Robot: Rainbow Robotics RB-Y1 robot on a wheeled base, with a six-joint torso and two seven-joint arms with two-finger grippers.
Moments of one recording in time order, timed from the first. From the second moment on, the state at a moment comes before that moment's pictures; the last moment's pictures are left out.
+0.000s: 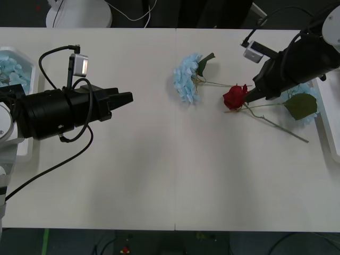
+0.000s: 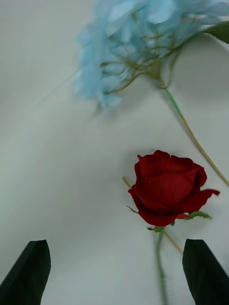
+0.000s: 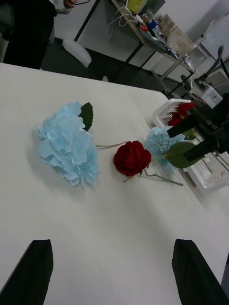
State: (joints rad) right arm -0.83 -0.76 0.28 -1.28 -1.23 1.42 2.17; left arm -0.20 0.33 0.15 -1.84 1.38 1.12 -2.05
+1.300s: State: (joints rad) right arm -0.82 -0.82 0.19 -0.85 -0.92 1.29 0.37; left arm -0.16 0.33 0.04 -1.81 1.33 0.90 -2.05
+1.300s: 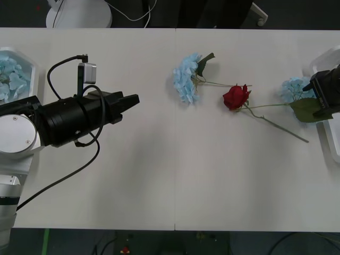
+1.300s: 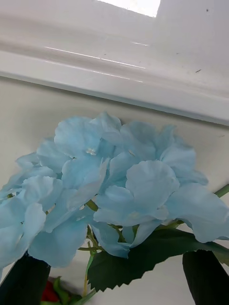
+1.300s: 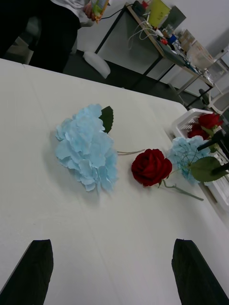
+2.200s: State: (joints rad) right arm -0.82 -0.65 0.13 -0.85 -0.77 1.26 0.37; left arm -0.15 0.33 0.04 -1.81 1.30 0.90 -2.05
